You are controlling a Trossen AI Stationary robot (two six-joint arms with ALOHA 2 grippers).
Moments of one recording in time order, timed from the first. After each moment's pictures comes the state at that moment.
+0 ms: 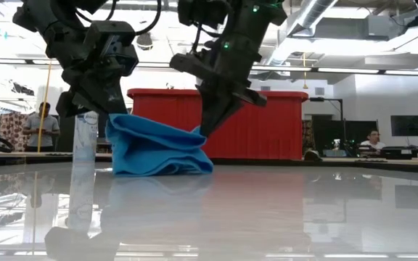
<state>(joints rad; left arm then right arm) -0.18 1.29 0.67 -0.22 -0.15 -0.98 0.08 2.02 1.58 -0.68 0.24 0.75</state>
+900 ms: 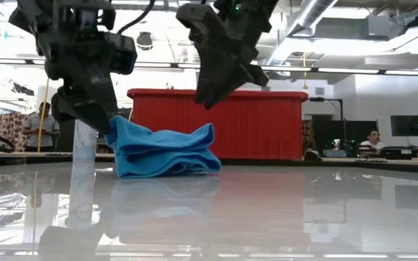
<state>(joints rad) -0.24 1.34 0.67 -0.14 0.03 -0.93 0.13 1.93 1.58 -0.69 0.18 0.71</state>
